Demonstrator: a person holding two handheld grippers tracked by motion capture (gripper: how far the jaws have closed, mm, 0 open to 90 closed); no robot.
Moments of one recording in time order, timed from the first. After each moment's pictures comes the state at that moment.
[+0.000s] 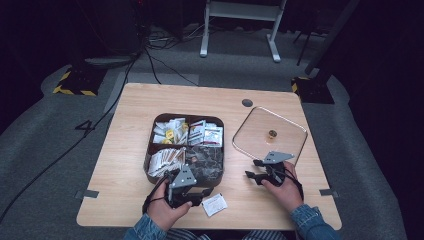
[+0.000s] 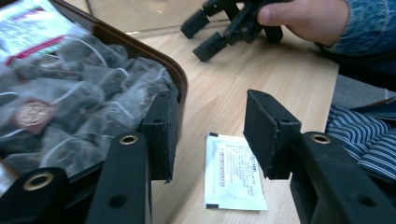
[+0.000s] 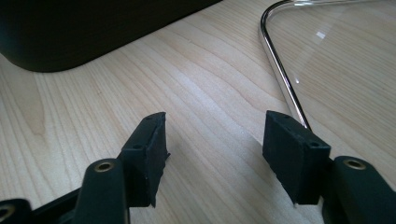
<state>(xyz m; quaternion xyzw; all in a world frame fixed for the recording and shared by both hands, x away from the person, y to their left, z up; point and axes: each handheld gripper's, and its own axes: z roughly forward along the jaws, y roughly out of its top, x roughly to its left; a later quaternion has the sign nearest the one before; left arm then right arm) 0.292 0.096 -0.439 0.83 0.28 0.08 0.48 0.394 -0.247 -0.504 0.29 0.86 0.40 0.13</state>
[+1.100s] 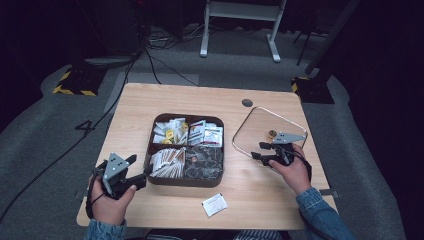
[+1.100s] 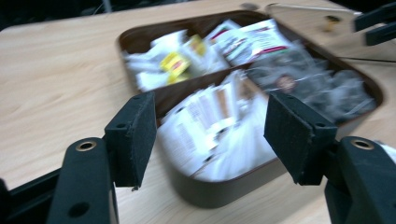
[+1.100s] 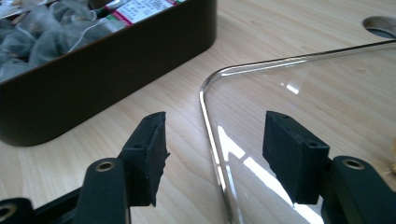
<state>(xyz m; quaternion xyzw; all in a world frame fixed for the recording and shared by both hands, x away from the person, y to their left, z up) 0.289 0.235 -0.425 0.72 0.48 0.24 0.44 0.436 -0.266 -0.464 0.32 0.83 0.44 0.14</state>
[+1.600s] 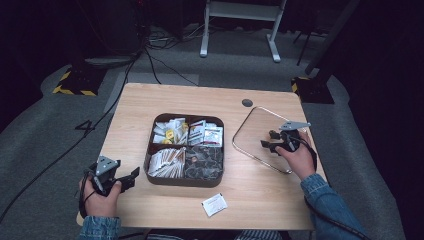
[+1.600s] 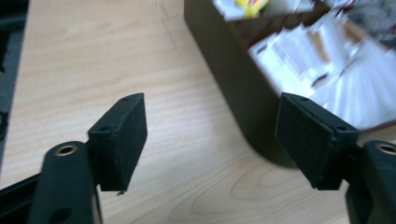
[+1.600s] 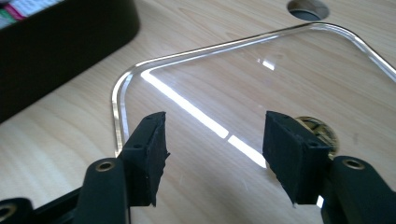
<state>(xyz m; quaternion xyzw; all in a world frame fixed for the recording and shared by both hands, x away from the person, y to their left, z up) 0.306 0.273 -0.473 0.72 0.54 0.21 0.39 0.479 -0.293 -0.460 0.37 0.83 0.38 0.16</state>
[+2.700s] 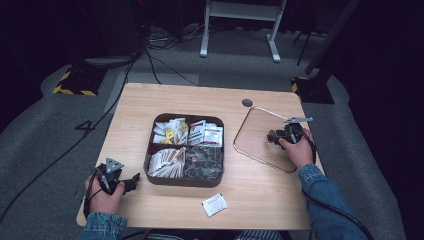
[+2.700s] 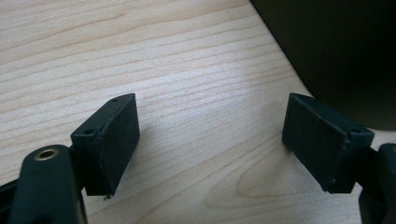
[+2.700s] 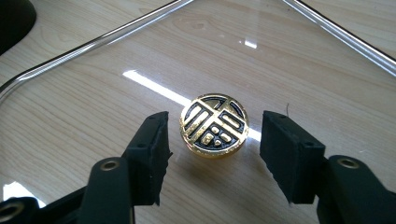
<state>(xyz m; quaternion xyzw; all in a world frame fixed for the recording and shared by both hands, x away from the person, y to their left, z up) 0.323 0.275 -0.505 0.75 0.54 0.21 0.31 0.519 -0.321 -0.488 0.45 0.80 0.36 0.16</state>
